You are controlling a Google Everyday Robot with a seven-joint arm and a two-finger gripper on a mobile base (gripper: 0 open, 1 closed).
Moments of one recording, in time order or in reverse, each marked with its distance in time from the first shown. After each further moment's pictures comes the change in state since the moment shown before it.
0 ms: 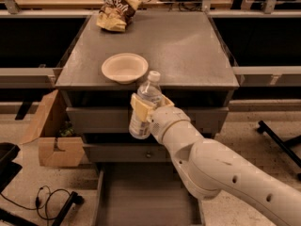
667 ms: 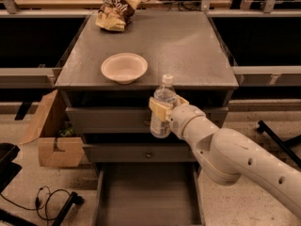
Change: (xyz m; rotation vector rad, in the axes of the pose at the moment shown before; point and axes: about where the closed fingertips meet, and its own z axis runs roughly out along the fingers) arm 0.022 -0.061 0.013 -0.018 0.078 -0.114
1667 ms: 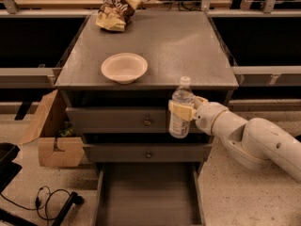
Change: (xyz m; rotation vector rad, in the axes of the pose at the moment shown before) arm 0.014 -0.079 -0.008 -0.105 0.057 -0.033
